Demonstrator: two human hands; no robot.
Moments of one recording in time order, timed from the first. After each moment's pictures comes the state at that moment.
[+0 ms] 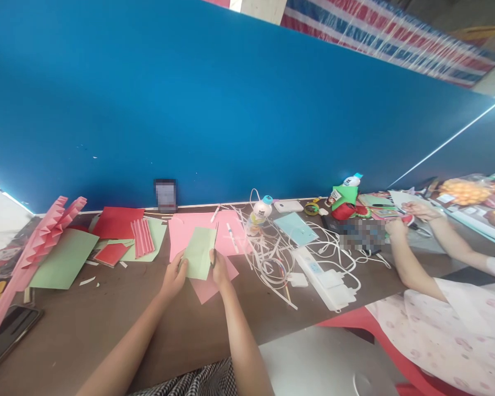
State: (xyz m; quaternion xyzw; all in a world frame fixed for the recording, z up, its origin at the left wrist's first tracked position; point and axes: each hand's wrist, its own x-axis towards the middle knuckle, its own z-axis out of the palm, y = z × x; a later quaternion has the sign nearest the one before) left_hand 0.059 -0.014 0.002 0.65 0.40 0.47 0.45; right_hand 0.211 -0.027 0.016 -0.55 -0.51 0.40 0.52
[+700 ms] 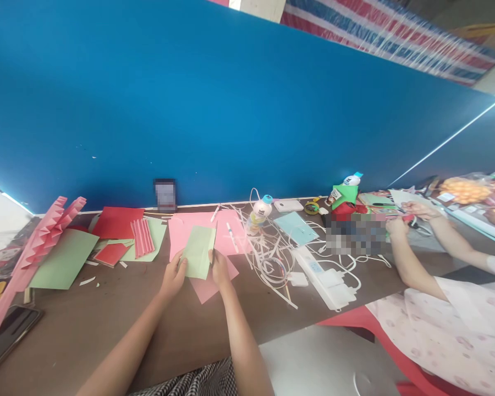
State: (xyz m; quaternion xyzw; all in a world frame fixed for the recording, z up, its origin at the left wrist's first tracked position) left_hand 0.057 -0.013 0.004 0.64 0.41 0.47 0.45; right_hand 0.210 -0.027 0.016 -0.59 -0.51 0.39 0.50
